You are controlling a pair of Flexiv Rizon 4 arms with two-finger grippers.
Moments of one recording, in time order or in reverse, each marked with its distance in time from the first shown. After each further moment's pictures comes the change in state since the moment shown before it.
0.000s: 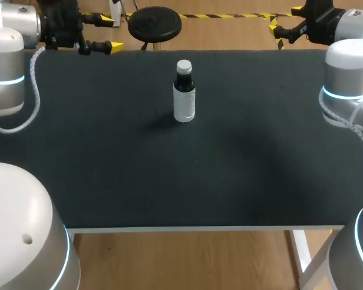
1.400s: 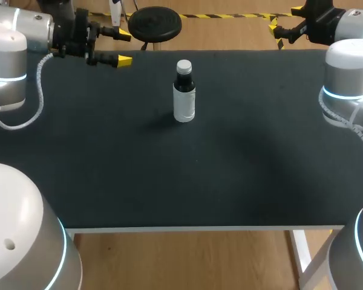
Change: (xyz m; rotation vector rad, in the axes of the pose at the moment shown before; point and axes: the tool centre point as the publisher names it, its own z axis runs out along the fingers) left arm 0.029 0.023 0.035 0.096 0.261 0.038; right arm 0.000 0.000 0.000 0.000 0.000 0.000
